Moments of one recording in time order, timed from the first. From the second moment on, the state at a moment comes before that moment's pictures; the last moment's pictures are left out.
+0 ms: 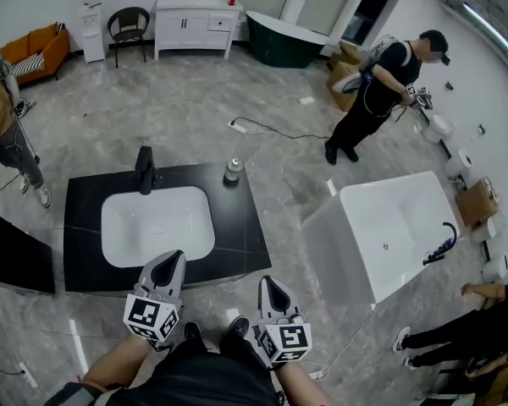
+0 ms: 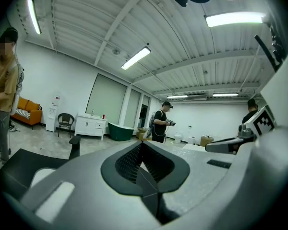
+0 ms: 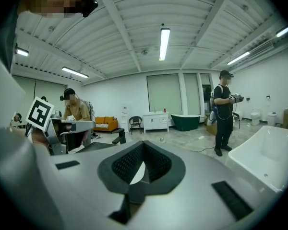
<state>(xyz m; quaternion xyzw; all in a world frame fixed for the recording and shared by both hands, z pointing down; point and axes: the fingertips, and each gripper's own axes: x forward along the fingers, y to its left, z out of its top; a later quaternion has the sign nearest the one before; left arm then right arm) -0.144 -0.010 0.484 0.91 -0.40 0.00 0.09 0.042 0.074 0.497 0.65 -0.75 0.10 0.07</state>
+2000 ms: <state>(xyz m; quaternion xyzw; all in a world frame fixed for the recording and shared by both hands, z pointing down) 0.037 -0.310 0.643 0.88 -0.43 0.15 0.11 0.214 -0.190 0.582 0.61 -0.77 0.18 0.07</state>
